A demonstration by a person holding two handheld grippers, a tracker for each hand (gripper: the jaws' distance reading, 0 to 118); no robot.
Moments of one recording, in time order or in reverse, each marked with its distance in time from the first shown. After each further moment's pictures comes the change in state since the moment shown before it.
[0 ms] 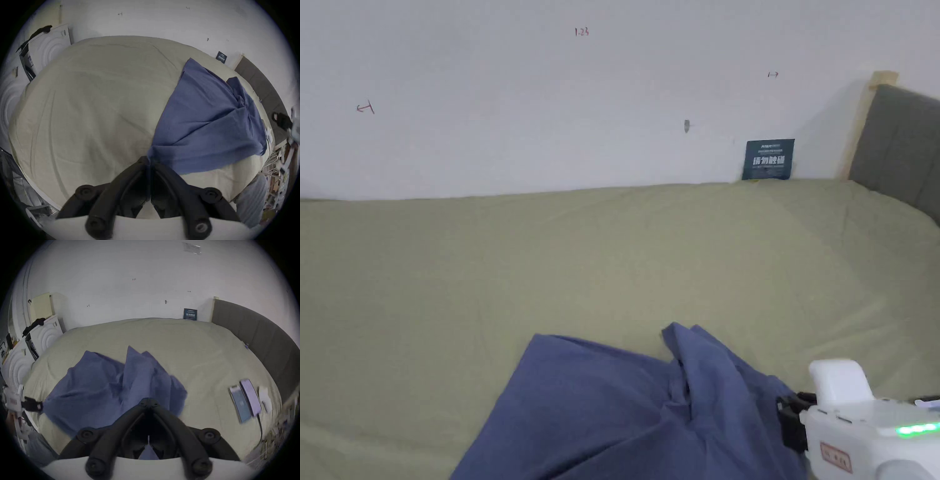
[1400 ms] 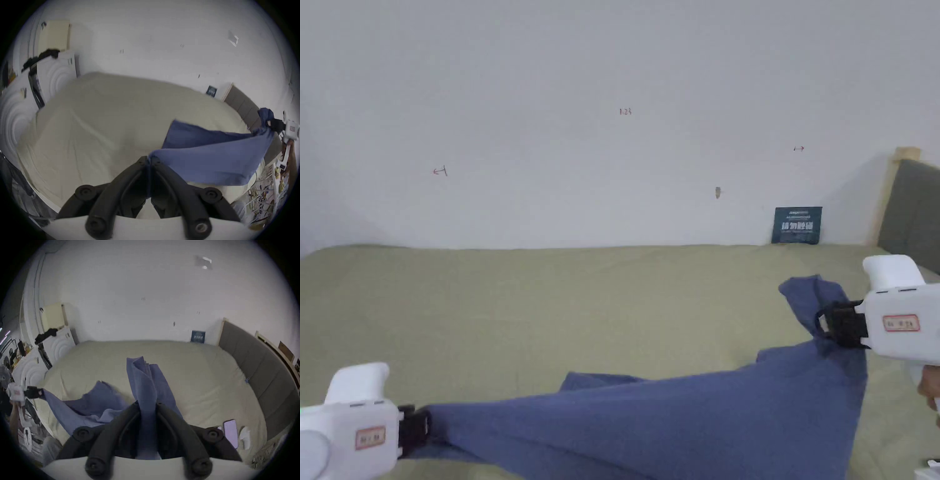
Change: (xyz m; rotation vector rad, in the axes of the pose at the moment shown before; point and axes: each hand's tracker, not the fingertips) left arm 0.034 0.103 0.149 0.360 -0.009 -0.011; right arm 0.055 0.132 0.126 0.131 0.098 0.046
